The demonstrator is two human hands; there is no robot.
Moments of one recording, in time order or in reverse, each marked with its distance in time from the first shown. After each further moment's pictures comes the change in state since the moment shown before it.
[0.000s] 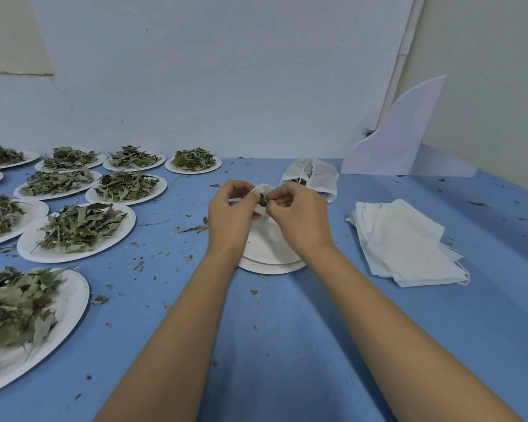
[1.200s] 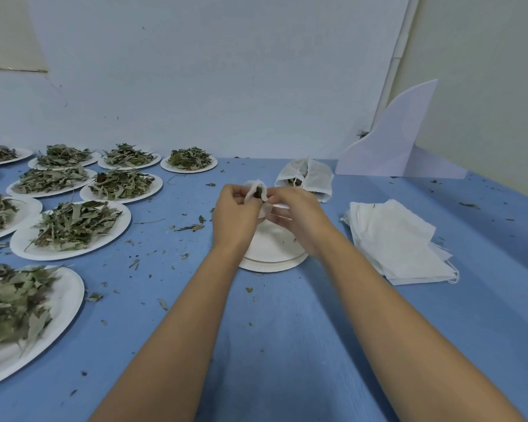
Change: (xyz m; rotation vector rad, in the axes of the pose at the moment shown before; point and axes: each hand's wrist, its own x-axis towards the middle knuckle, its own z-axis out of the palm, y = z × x) left_hand -0.001 -0.001 0.009 0.107 -0.004 -0.116; right_hand 0.008 0.002 -0.011 0.662 -0.270 0.406
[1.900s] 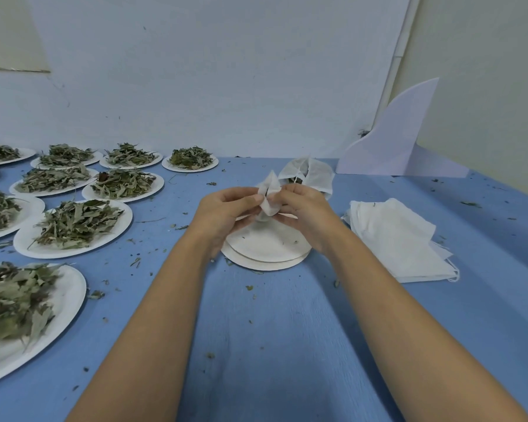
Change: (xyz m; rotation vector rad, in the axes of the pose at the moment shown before) left_hand 0.008 0.008 -0.032 -0.192 -0.330 -0.172; right_hand -0.002 -0.005 -0.009 -0.016 -0.056 -0.007
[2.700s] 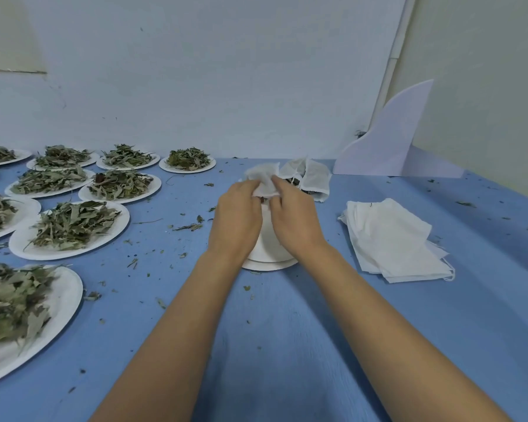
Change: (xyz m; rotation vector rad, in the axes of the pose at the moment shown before) left_hand -0.005 -0.010 0.031 0.959 0.278 0.505; right_hand 0.000 0.015 0.017 -0.863 0.248 -0.428
